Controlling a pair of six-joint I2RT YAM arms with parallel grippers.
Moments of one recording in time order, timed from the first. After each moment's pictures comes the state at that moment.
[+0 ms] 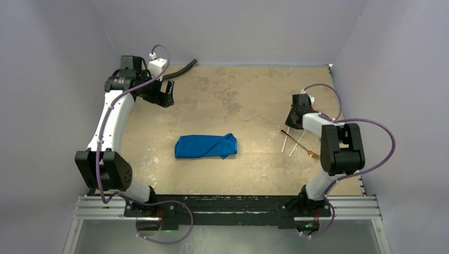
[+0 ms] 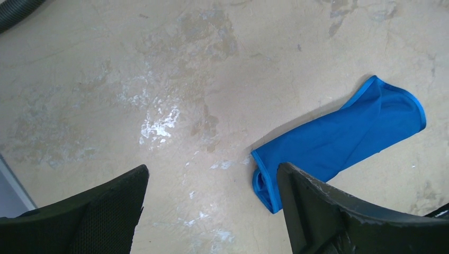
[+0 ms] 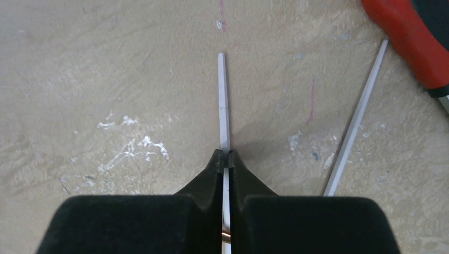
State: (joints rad) left arm 0.00 1.52 1.54 -0.91 0.35 0.30; right arm 0.06 1.70 0.91 -0.18 0.19 0.44
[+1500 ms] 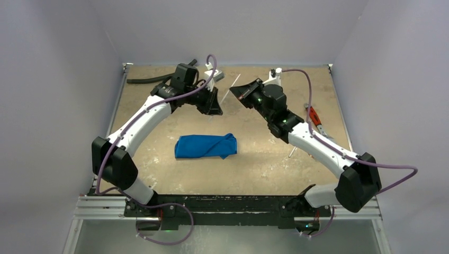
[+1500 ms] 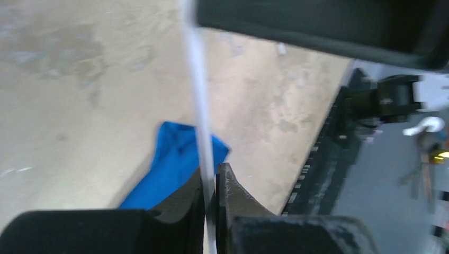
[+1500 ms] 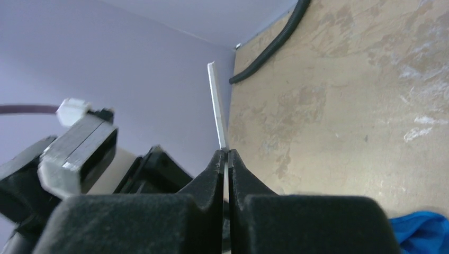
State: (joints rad) left arm -0.48 1.60 1.49 -0.64 0.72 -0.02; right arm 0.62 1.37 1.05 0.17 0.11 1.12
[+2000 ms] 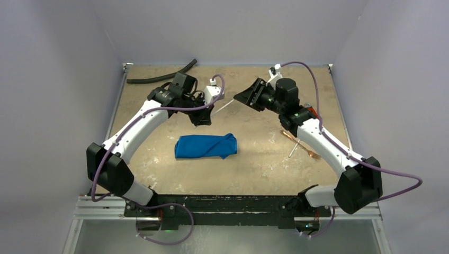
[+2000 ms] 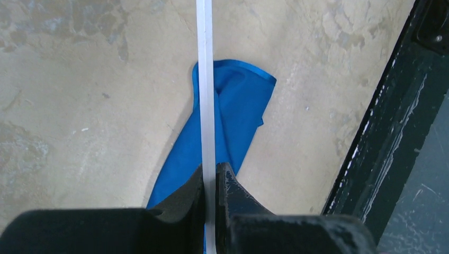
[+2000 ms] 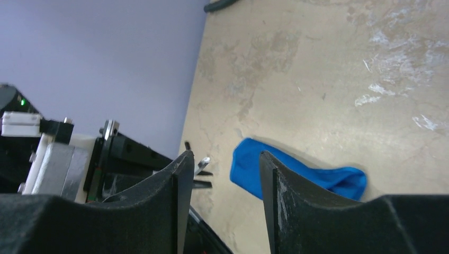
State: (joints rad) left arm -0.48 1.52 1.42 -0.83 0.54 0.40; right arm 0.47 1.35 1.07 -0.01 -0.30 0.91
